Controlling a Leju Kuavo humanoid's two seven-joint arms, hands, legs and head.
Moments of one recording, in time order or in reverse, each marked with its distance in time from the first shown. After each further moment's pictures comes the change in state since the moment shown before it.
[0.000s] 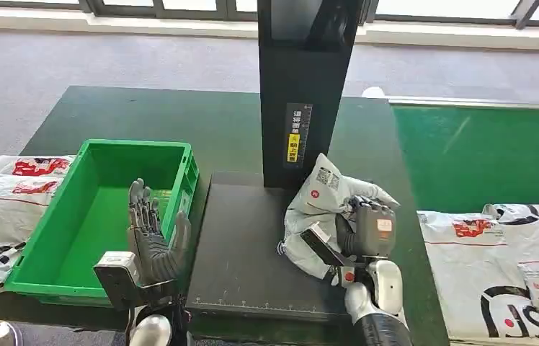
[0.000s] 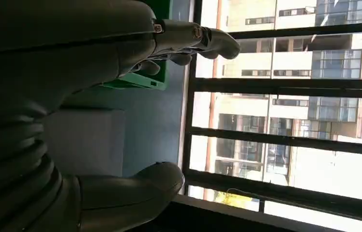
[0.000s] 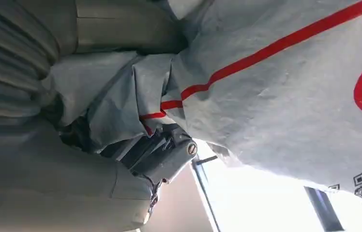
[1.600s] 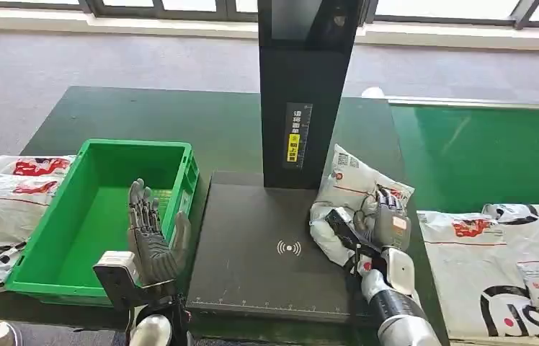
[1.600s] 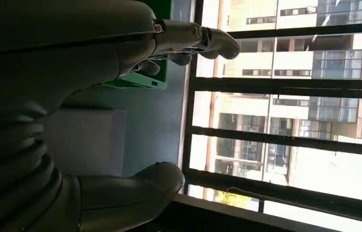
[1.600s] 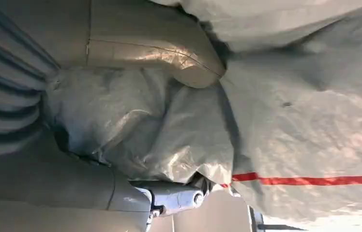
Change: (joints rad) left arm -0.001 0.000 0.000 0.003 0.008 -0.002 0.000; right arm -0.240 -0.068 -0.316 0.450 0.264 0.126 0.210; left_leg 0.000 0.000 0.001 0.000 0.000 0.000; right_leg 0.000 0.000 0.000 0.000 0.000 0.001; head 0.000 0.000
